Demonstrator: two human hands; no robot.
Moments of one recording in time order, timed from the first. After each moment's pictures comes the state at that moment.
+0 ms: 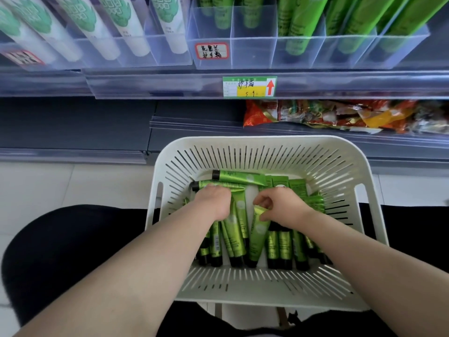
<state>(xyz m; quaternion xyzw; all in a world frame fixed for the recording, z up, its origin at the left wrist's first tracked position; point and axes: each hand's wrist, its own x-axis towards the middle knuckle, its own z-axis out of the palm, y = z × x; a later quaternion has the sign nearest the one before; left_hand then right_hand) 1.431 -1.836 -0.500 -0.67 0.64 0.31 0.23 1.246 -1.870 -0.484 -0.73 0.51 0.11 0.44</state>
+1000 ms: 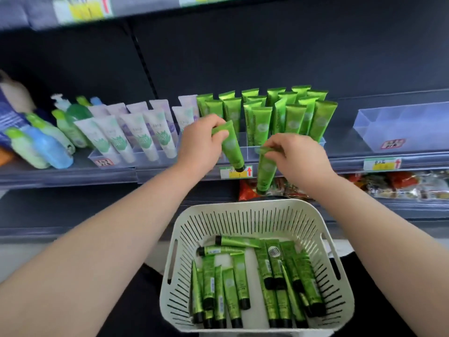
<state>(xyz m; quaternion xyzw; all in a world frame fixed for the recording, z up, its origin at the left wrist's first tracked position) 1.436 -1.902 -0.223 -0.66 0.64 0.03 -0.39 1.231 -1.922 -0.240 -0.82 0.50 -0.26 0.08</state>
